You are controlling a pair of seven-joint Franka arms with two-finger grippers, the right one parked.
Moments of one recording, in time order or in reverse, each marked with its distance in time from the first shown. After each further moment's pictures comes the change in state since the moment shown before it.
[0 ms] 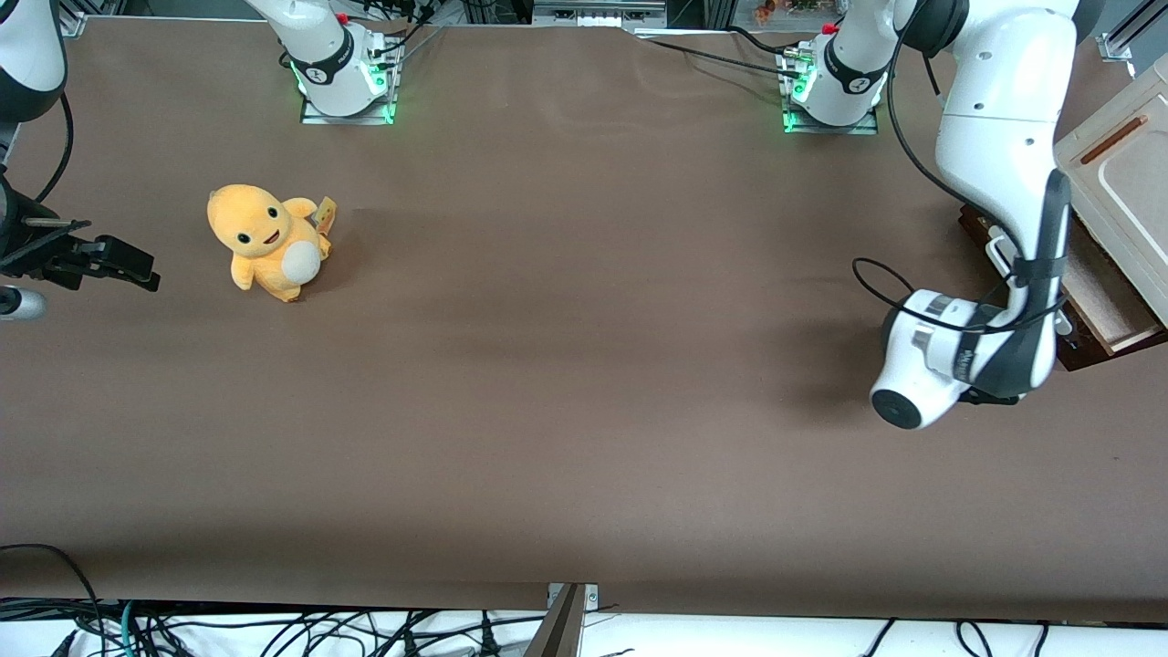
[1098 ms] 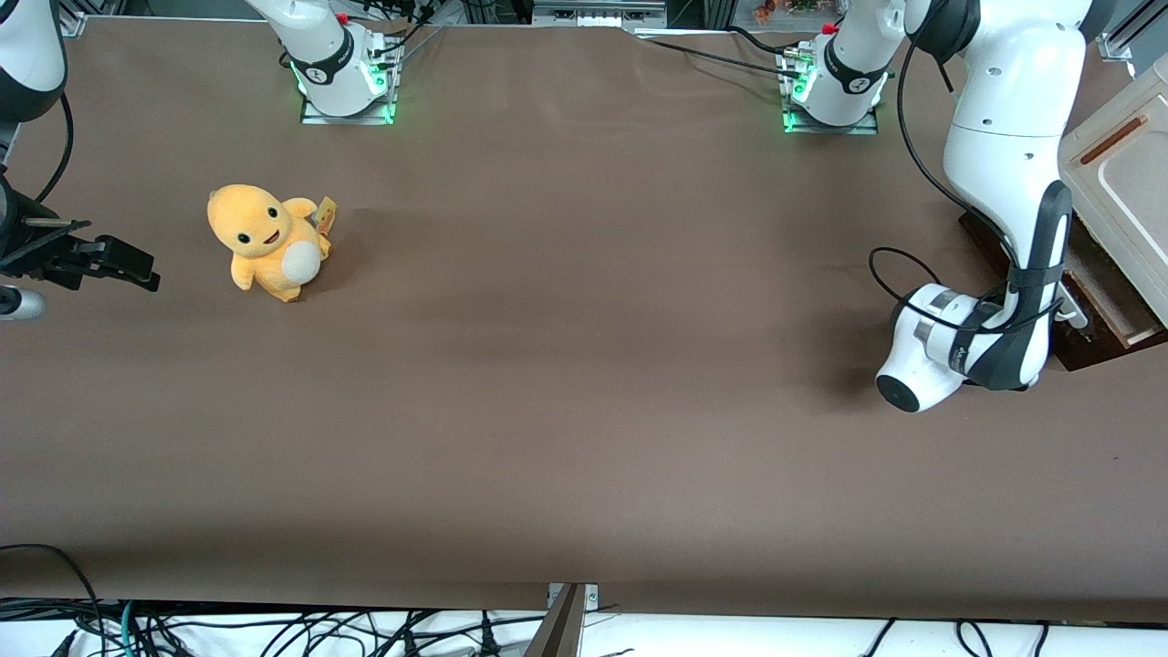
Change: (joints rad) arm 0.028 0.000 0.007 -0.196 0.221 0.031 -0.033
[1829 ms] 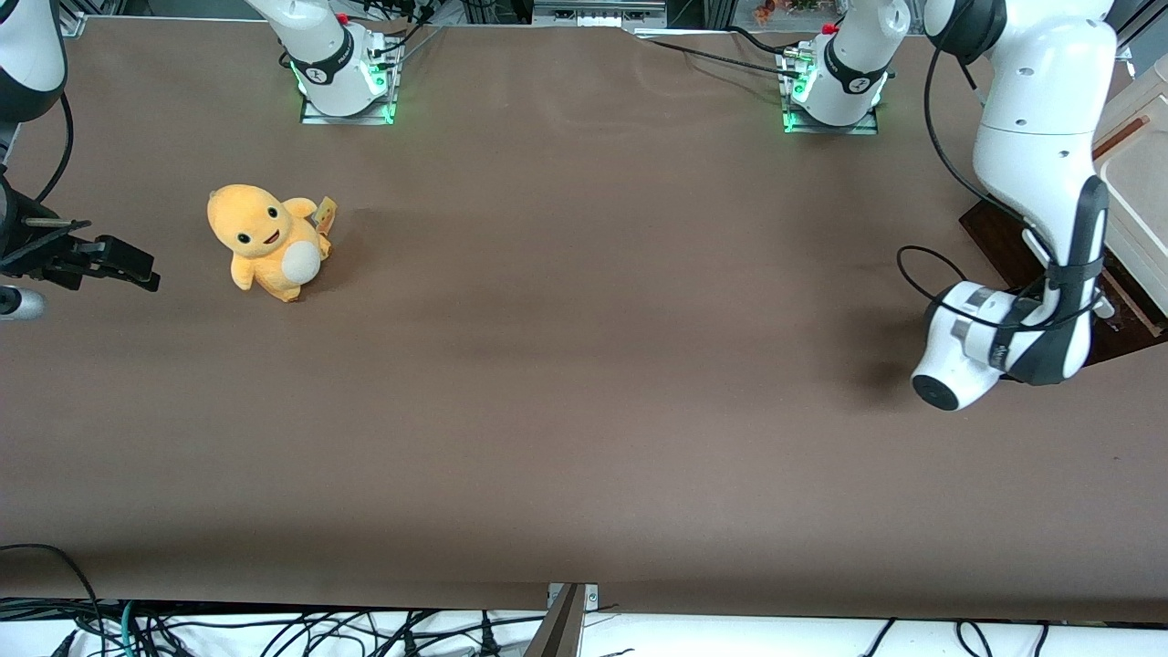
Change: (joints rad) arm 0.063 -0.010 0.009 -0.032 0.030 0.022 0.004
